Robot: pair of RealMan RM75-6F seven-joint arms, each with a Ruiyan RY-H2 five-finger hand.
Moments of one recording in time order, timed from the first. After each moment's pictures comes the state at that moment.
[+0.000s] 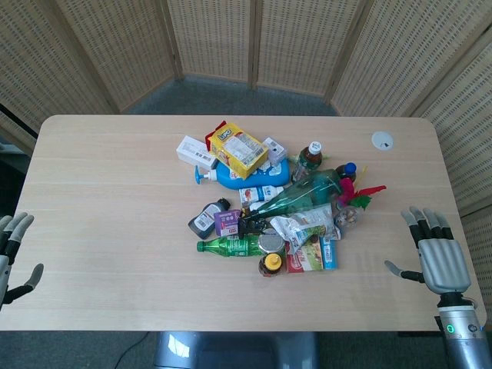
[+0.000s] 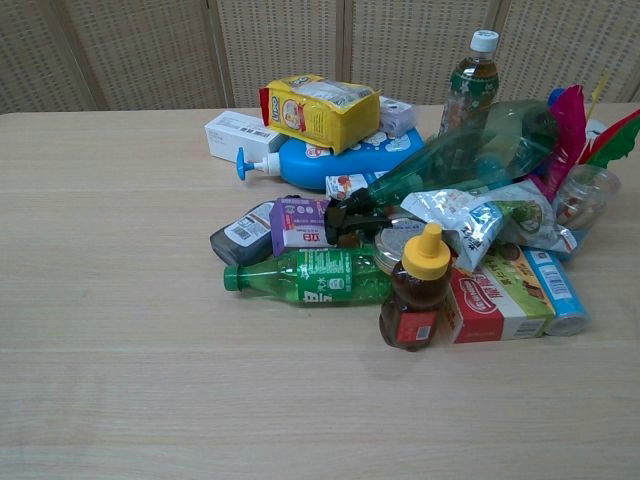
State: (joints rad) left arm -0.03 -0.92 0.01 -1.90 1.55 1.54 0.10; right arm 0.18 -1.11 0.08 -1.72 -1.41 1.40 -0.25
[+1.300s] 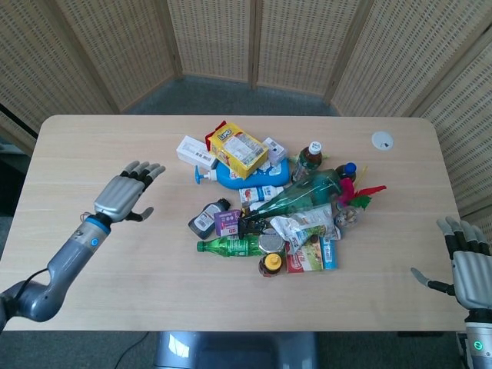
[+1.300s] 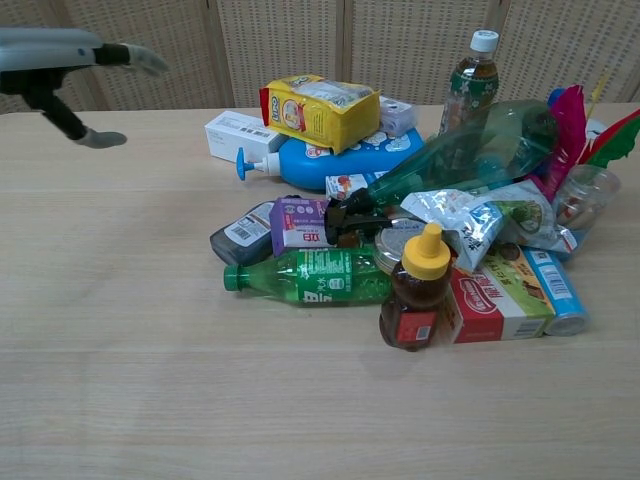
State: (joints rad) left arm -0.70 -1.24 -0.25 -1.57 1.15 0.78 0.20; right arm 0.08 -1.06 0.08 -1.73 -1.36 1.46 -0.15
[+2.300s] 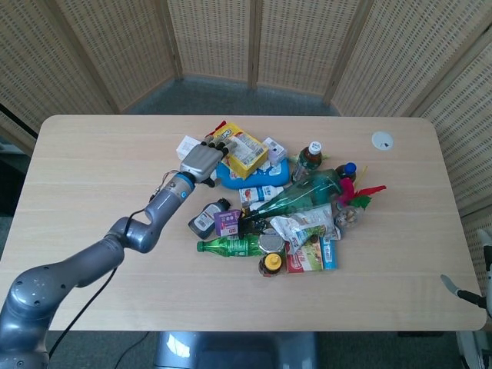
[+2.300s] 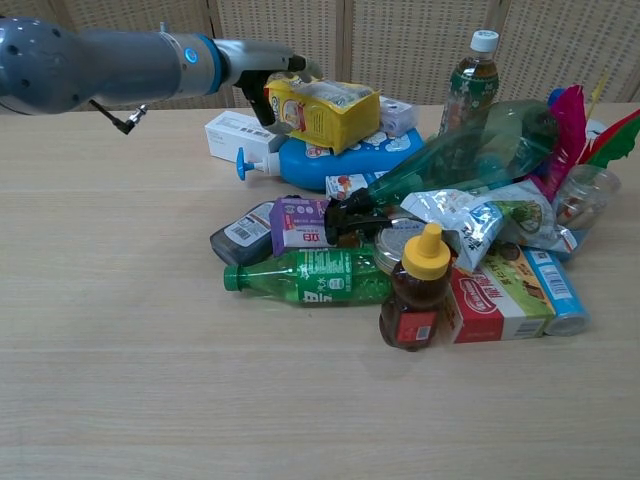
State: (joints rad) left arm -1.21 -1.77 -0.33 -0.76 1.08 0.43 0.07; right arm 0.00 -1.00 0.09 -1.79 -1.26 1.53 -0.19
